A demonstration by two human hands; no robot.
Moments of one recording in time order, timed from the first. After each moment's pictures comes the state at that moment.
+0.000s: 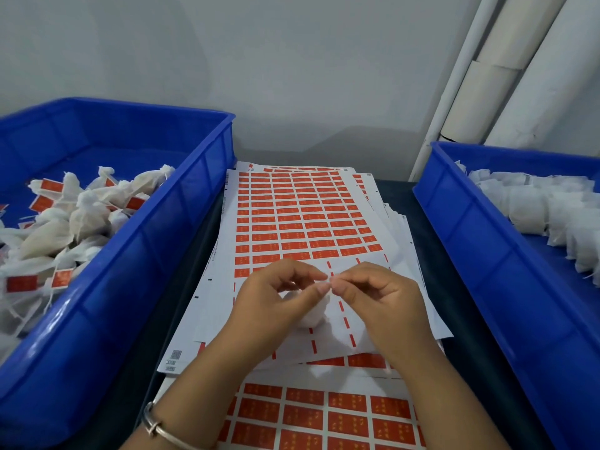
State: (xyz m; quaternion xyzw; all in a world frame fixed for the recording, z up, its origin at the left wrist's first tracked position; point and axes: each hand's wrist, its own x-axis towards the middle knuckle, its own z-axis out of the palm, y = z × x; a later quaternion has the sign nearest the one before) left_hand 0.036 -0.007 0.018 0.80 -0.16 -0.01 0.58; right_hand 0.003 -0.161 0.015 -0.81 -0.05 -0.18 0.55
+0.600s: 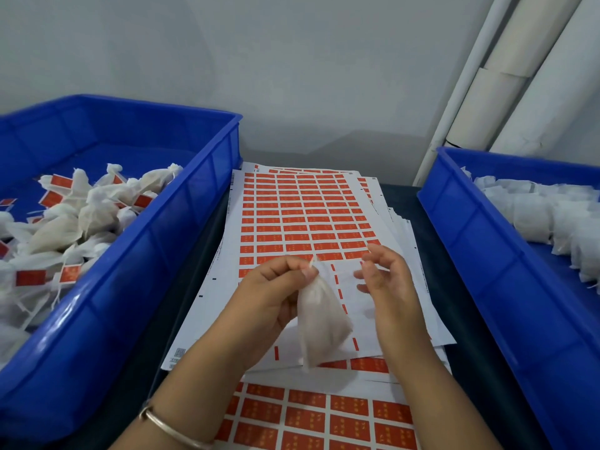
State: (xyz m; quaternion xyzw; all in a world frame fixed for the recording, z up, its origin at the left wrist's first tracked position) left_hand 0.039 0.000 0.026 0.57 -0.05 -0.19 0.79; right_hand 0.010 -0.159 0.008 -0.76 0.06 -0.15 0.62
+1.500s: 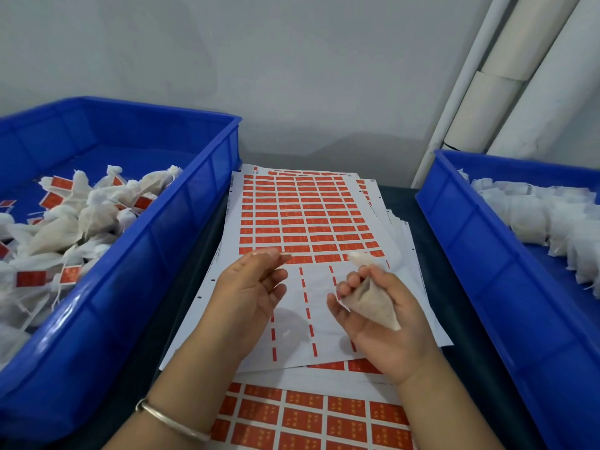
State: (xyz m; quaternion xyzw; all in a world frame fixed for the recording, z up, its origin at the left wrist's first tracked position) left_hand 0.057 0.005 0.018 0.50 0.14 -0.11 0.85; right_hand 0.010 -0.163 0.009 -0.34 0.04 0.07 0.94
